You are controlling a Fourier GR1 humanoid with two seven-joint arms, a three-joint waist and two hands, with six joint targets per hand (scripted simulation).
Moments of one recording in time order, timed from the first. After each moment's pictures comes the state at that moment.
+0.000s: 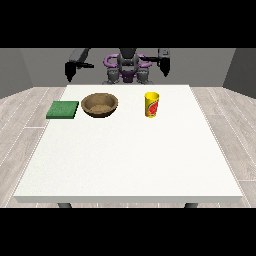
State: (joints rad) left arm -0.01 0.01 -0.10 -1.53 0.02 0.16 -0.31; right arm 0.01 -0.17 -0.18 -1.35 -0.18 0.23 -0.37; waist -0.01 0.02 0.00
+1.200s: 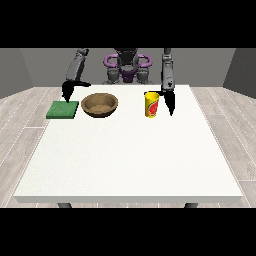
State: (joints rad) left arm -0.51 0.13 0.21 -0.90 0.08 0.14 -0.68; right arm -0.27 -0.21 -0.22 -1.03 -0.15 0.32 -0.71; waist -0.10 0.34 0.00
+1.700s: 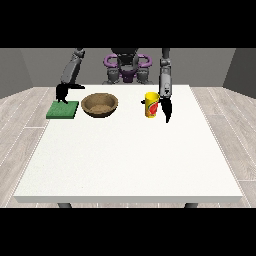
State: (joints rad) left arm -0.58 0.13 0.25 -0.81 0.09 0.18 -0.81; right arm -0.34 -0.29 -0.25 -0.98 -0.17 0.38 -0.76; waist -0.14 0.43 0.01
